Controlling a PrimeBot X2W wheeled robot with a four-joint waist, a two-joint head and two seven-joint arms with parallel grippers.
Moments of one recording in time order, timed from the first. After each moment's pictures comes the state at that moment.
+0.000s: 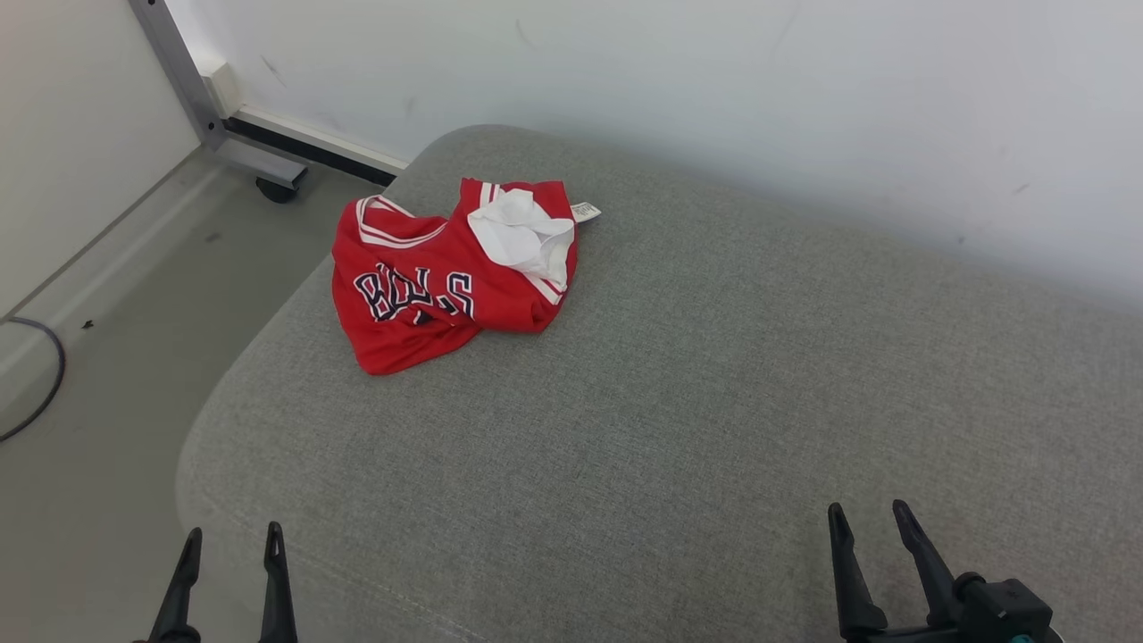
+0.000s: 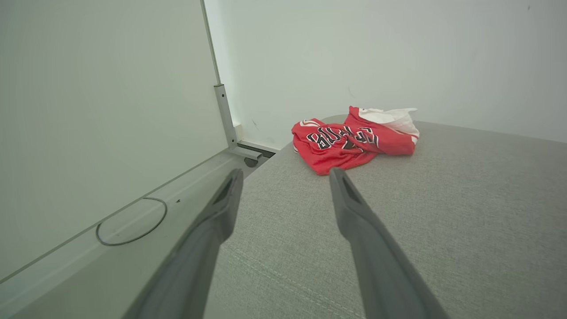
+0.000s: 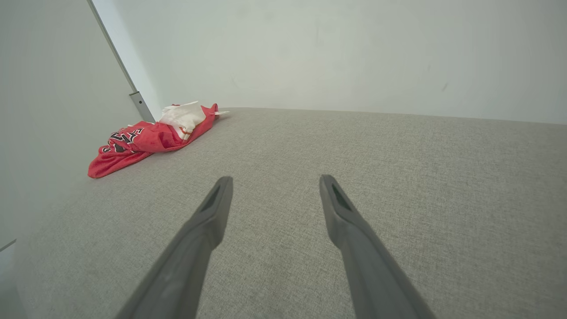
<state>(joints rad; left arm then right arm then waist) 0.06 0.07 0.10 0.11 -0.06 -0.10 -0.26 0.04 -0.08 -0.02 0.22 0.18 0.13 -0.26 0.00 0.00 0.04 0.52</state>
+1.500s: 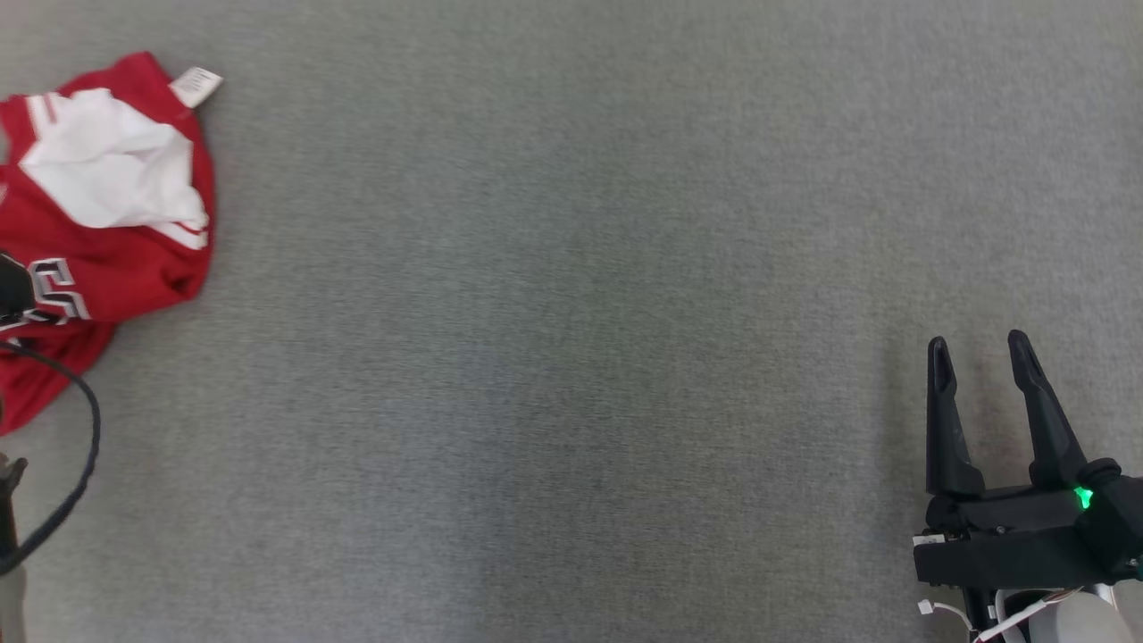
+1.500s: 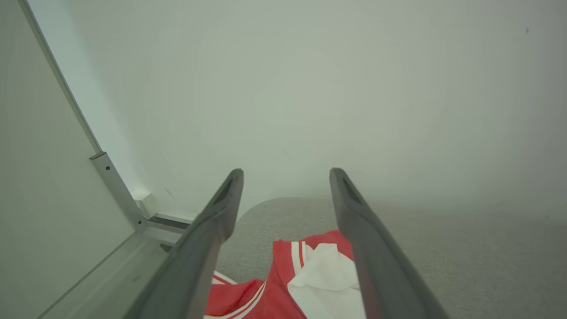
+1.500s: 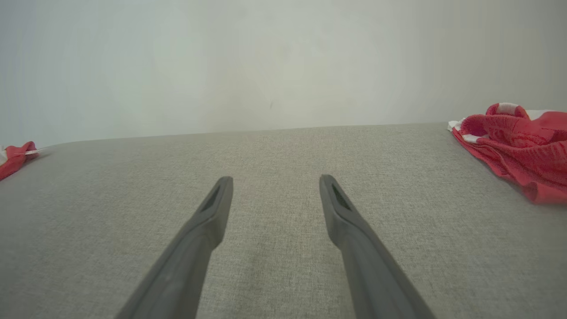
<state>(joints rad) -0.82 0.37 0.21 0.59 -0.24 -0.13 -0.16 -0.08 -0.18 -0.10 -0.05 0.17 0.13 -0.26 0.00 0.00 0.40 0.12</state>
